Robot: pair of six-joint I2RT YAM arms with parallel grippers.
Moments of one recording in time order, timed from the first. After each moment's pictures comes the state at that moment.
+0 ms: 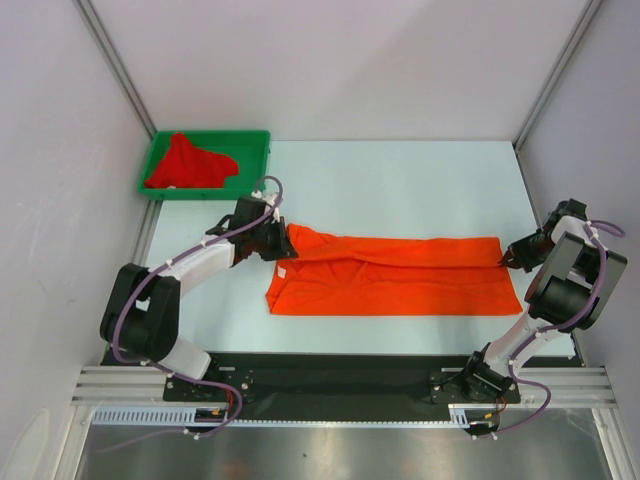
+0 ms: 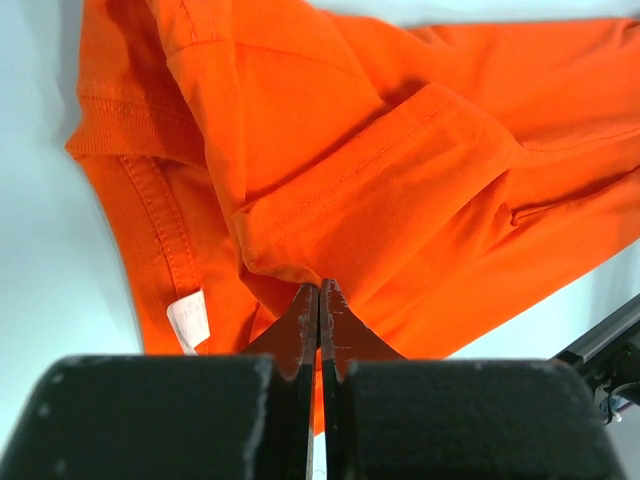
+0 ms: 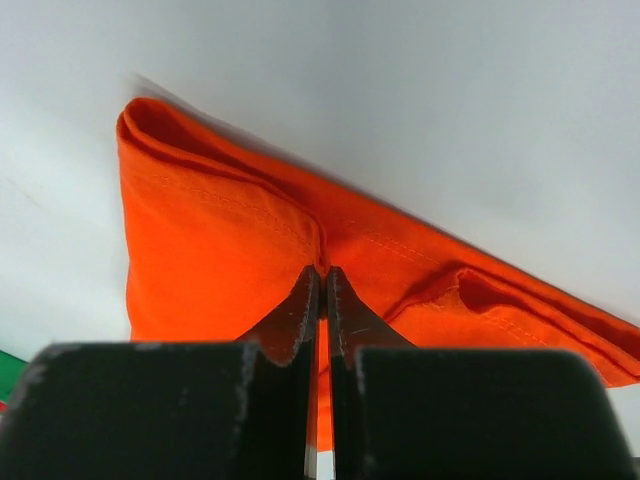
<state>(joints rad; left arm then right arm) -0.37 1.51 0.88 -0.21 0.33 -0.46 -0.57 1.77 1.16 -0.70 -0.21 0.60</state>
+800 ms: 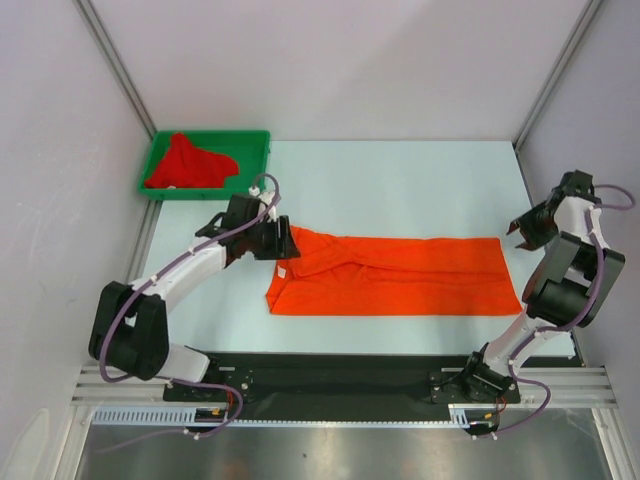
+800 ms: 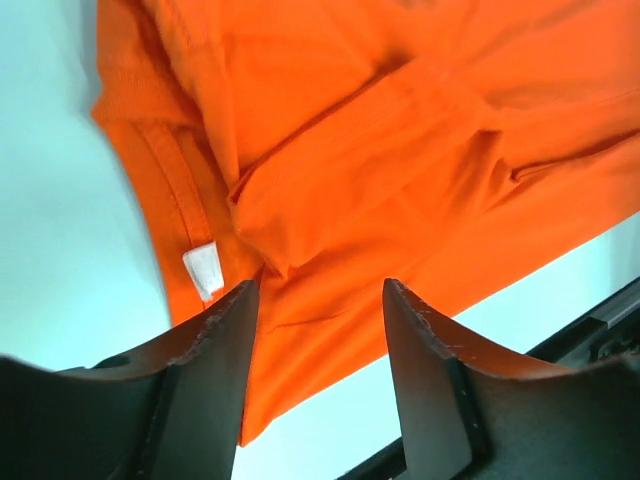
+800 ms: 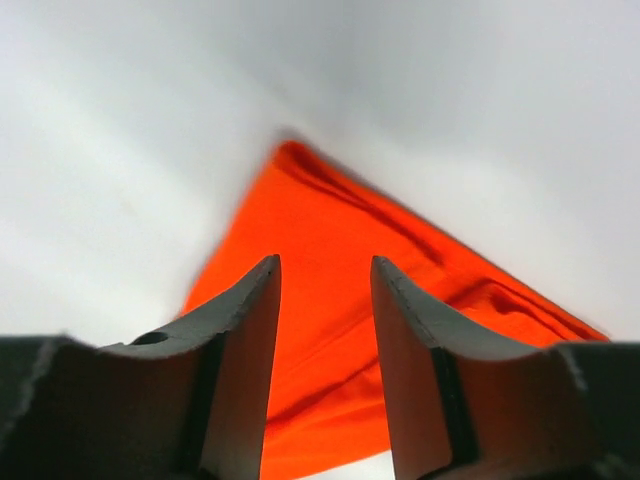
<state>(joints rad) -0.37 1.41 0.88 -0.35 0.31 -0.37 -0.52 1.77 1.33 -0.75 -0.12 0.55</state>
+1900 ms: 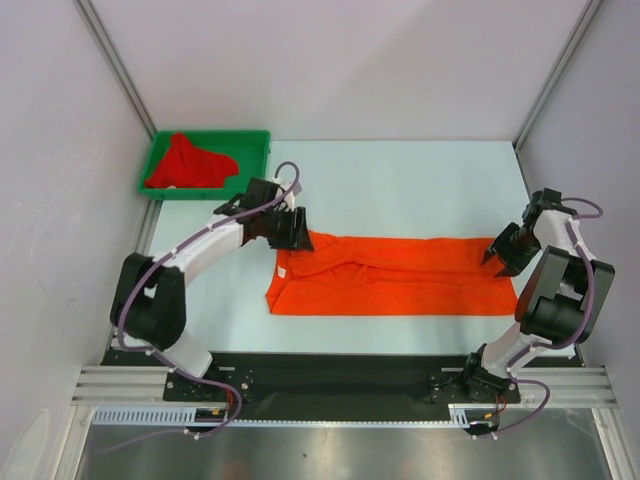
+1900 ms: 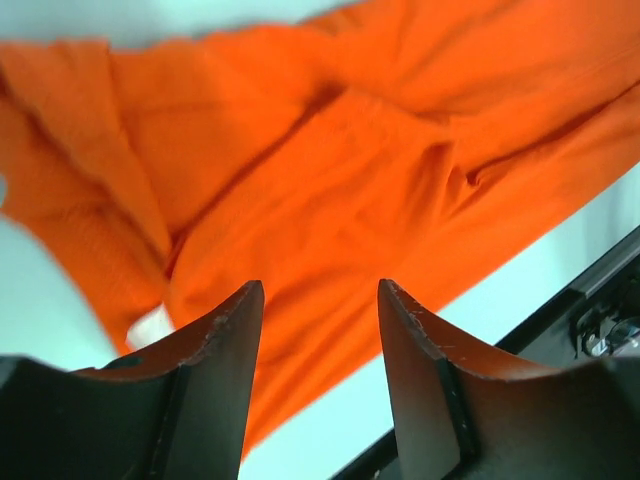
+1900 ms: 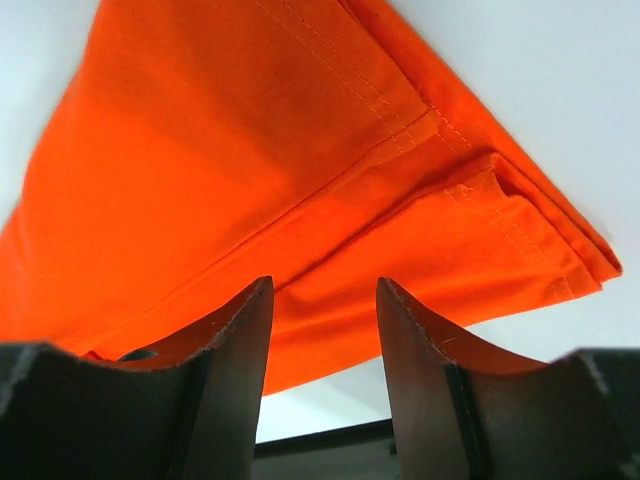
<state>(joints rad) -0.41 1.63 1.14 -0.45 0.41 -0.31 -0.40 1.64 1.15 -0.87 -0.12 0.40</state>
